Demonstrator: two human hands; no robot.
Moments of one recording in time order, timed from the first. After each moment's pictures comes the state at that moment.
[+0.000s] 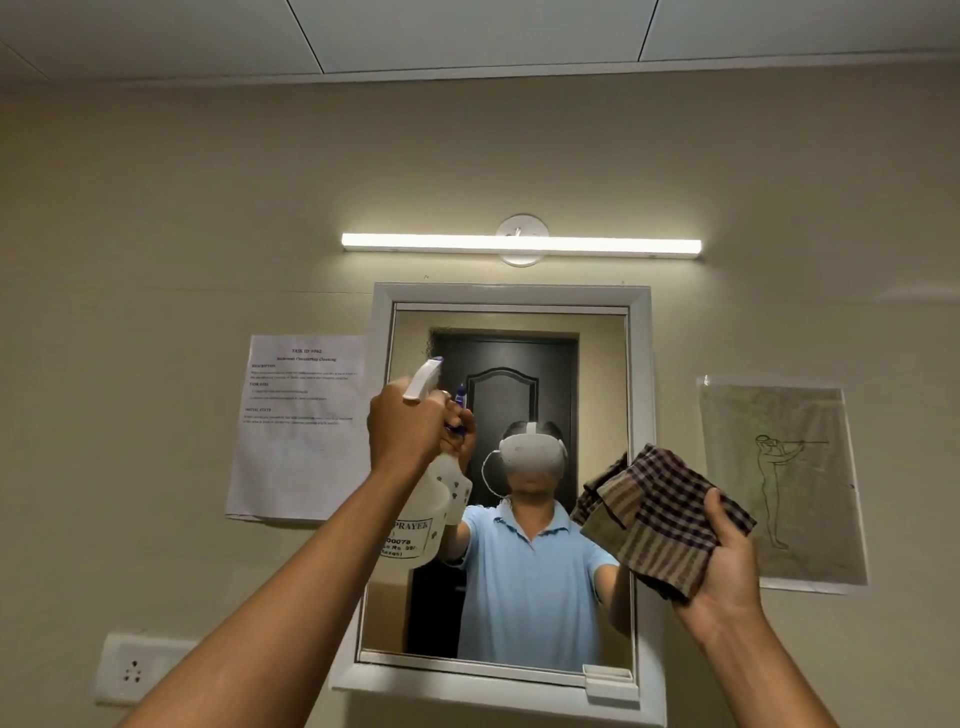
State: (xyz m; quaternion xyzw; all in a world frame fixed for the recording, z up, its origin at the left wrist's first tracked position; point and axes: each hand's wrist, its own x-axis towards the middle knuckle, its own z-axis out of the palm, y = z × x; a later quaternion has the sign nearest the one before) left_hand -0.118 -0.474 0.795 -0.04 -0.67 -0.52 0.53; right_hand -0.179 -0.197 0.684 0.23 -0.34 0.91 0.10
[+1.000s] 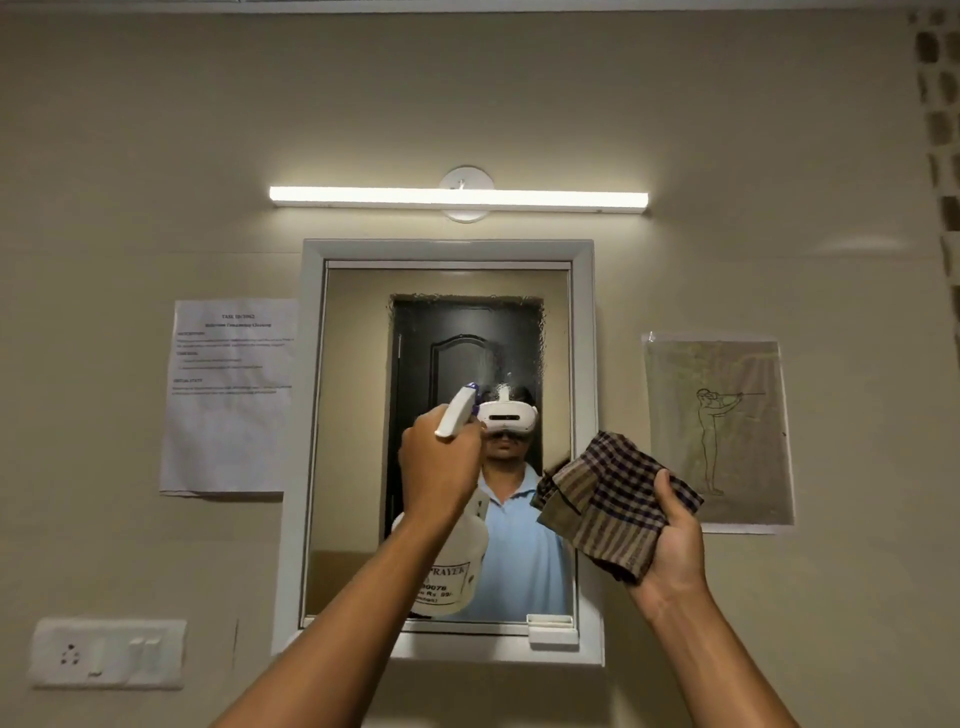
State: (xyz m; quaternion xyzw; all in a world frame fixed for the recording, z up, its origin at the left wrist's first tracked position) left_hand -0.117 -0.376 0.735 -0.09 -0.69 -0.53 0.48; right_hand -0.170 -0.183 0.665 0.17 -0.30 0.93 0.10
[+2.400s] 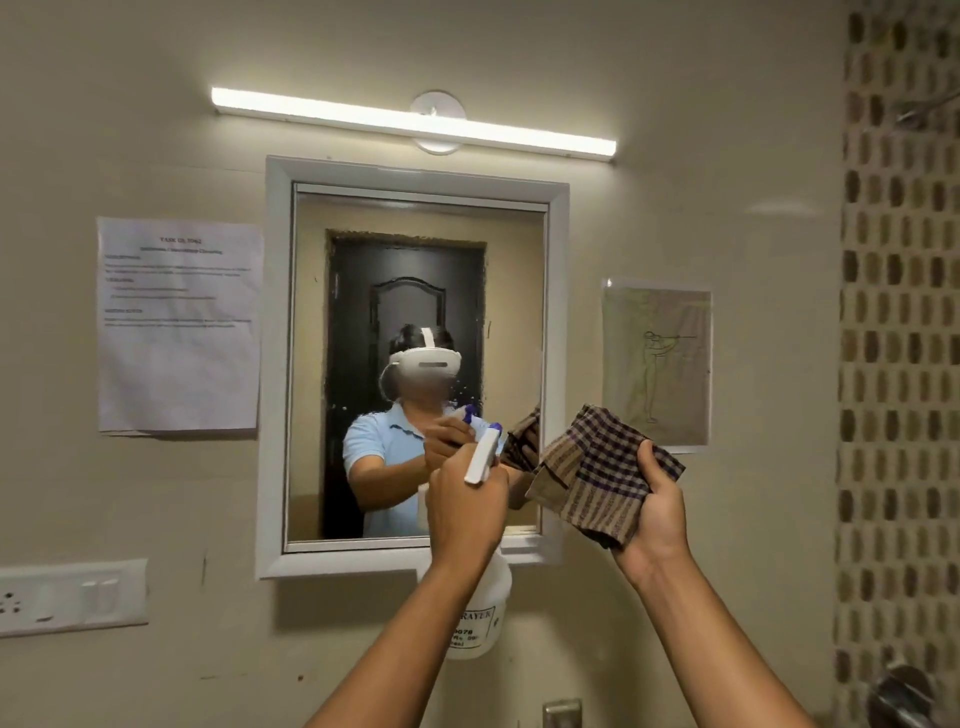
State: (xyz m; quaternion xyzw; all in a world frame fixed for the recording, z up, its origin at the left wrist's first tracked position) left_hand -0.103 -0.360 0.638 -0.11 -0.74 -0.56 0.37; right_hand -0.108 -0.191 0.630 0.11 -0.33 0.92 0.16
